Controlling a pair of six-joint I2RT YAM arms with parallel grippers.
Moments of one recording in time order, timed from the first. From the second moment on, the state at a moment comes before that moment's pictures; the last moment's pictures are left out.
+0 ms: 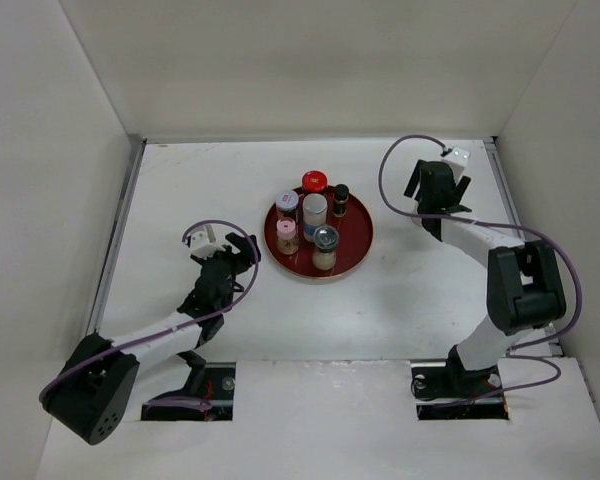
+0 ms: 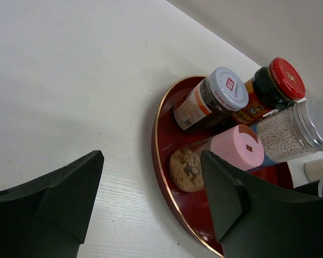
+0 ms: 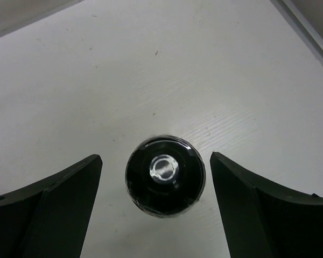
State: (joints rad) left arm -0.54 1.04 0.18 0.71 -0.53 -0.66; right arm 0.19 1.62 0.98 0.16 0.57 0.34
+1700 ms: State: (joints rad) left arm -0.51 1.02 0.18 0.70 -0.59 -0.66; right arm 0.64 1.63 0.91 0.23 0.53 0.37
